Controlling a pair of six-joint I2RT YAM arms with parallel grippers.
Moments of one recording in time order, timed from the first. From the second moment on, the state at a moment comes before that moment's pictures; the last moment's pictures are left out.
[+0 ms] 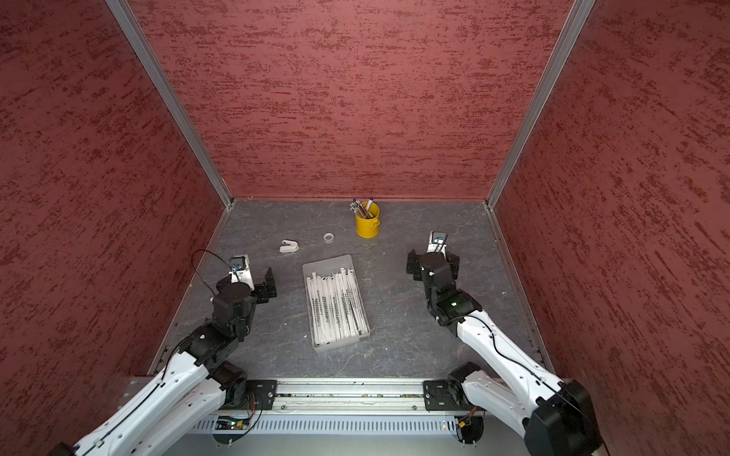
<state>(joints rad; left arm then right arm) -0.43 0.66 0.40 -0.11 -0.66 -0.15 0.40 1.00 0.65 -0.08 0.55 0.21</state>
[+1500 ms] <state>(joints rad) 0.06 1.53 0.34 0.92 0.03 -0.11 0.05 1.55 0.37 0.89 0.21 0.08</state>
